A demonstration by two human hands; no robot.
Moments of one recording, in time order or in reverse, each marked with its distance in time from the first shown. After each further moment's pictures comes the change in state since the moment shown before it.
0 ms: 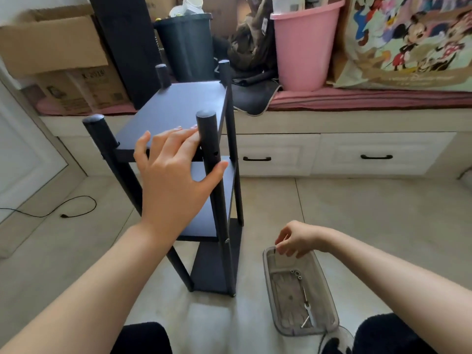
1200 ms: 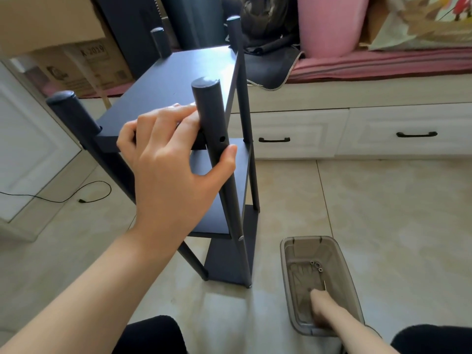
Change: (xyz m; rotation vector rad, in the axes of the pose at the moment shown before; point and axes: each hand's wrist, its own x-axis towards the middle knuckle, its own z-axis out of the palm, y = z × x) left_hand 0.002 0.002 0.007 0.029 0.061 0.003; right_hand 0.089 0.149 0.176 -0.536 -0.025 0.206
